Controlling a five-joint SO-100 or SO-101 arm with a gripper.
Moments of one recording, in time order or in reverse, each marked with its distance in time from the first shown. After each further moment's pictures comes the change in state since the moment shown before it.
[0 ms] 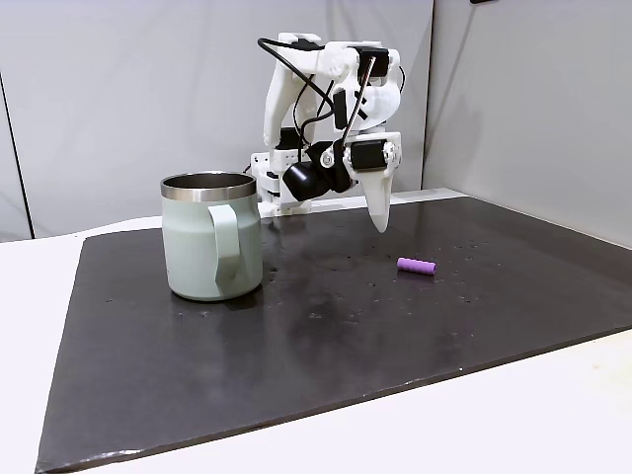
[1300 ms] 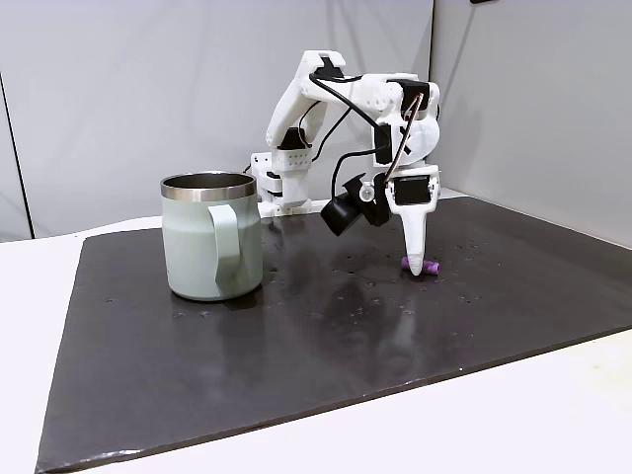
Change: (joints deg) arm -5.0 -21.4 -22.6 0.0 0.1
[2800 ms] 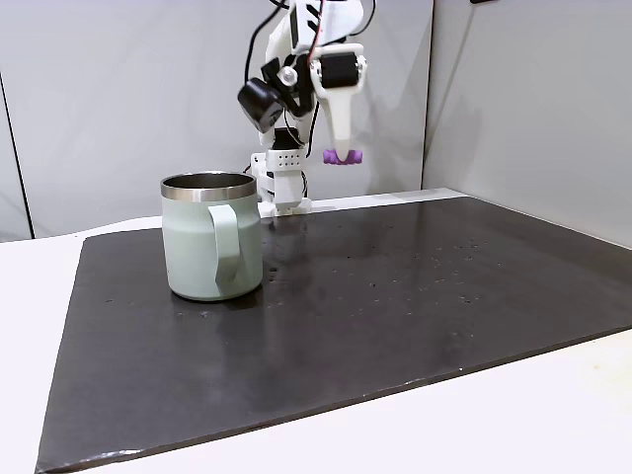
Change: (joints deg) arm 16.1 22.9 -10.6 27.4 -36.2
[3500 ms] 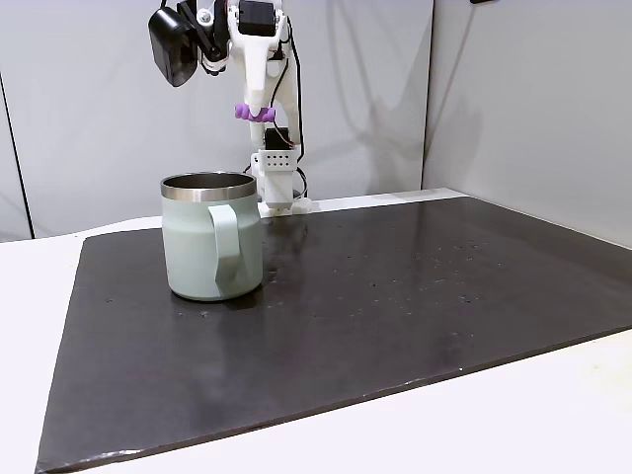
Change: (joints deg) arm 17.2 11.8 3.3 0.2 -29.0
